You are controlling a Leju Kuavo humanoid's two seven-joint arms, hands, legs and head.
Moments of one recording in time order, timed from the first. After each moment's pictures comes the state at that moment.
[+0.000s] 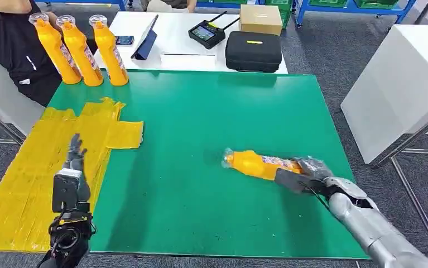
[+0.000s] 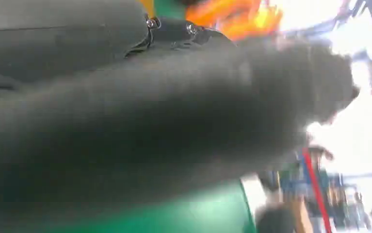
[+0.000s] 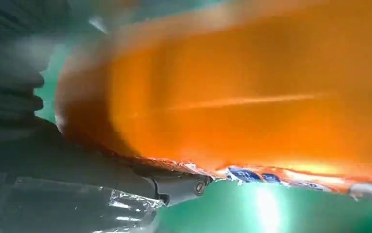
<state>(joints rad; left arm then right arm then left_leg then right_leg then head) -0.09 0.12 -0.28 -1.23 0.05 0.34 -0.48 -0.43 -0.43 0.48 -0.78 0.38 0.28 -0.18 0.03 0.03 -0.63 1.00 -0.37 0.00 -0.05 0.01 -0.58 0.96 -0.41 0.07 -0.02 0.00</state>
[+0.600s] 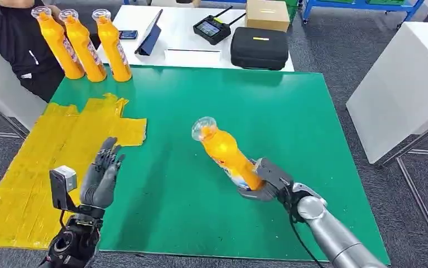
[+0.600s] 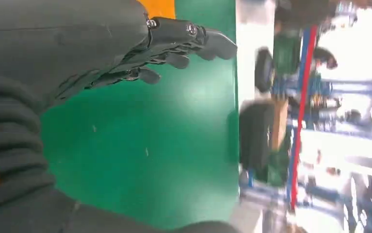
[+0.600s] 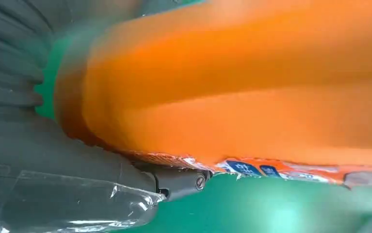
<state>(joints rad) -0.06 0.09 -0.32 -1.32 0.33 -0.01 -0.42 -0.37 -0.22 0.45 -0.91 0.03 0.30 -0.27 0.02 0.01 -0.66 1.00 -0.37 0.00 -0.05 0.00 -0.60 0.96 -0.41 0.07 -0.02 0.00</state>
